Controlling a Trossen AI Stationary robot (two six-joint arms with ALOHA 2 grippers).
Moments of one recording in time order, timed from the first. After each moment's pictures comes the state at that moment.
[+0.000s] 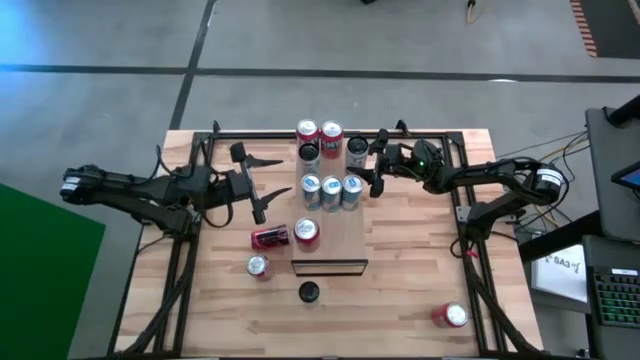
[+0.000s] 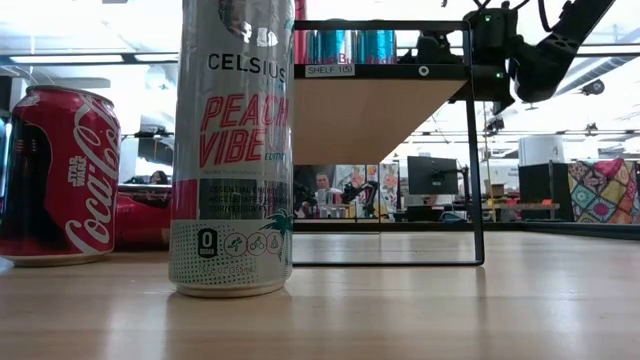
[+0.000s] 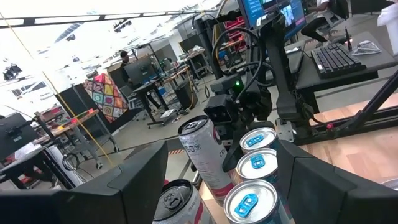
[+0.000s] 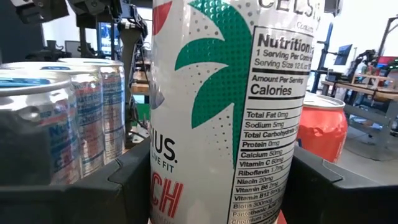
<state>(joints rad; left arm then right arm) -0.12 0.95 0.84 0.18 -0.44 0.45 -0.47 1.42 0.55 1.03 -0.34 -0.06</state>
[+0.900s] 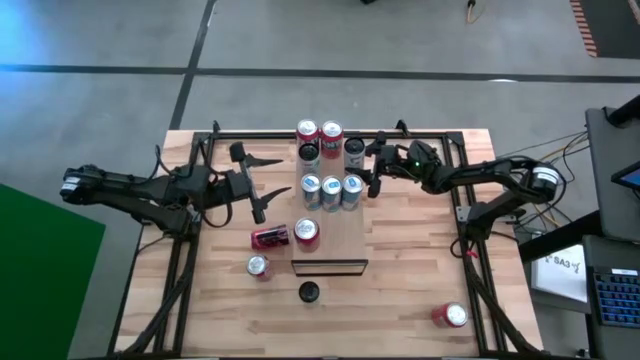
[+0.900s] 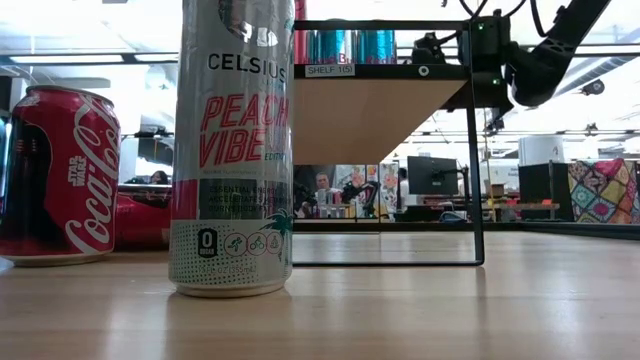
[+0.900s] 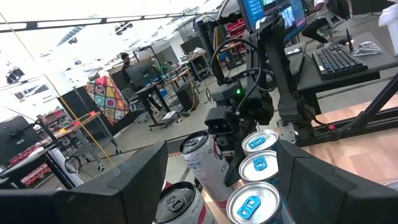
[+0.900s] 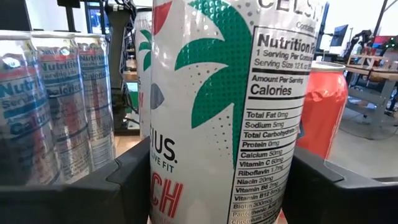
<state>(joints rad) -0.12 0.95 0.84 0.18 -0.44 0.46 -0.47 1.46 0.55 1.00 -0.31 -0.05</state>
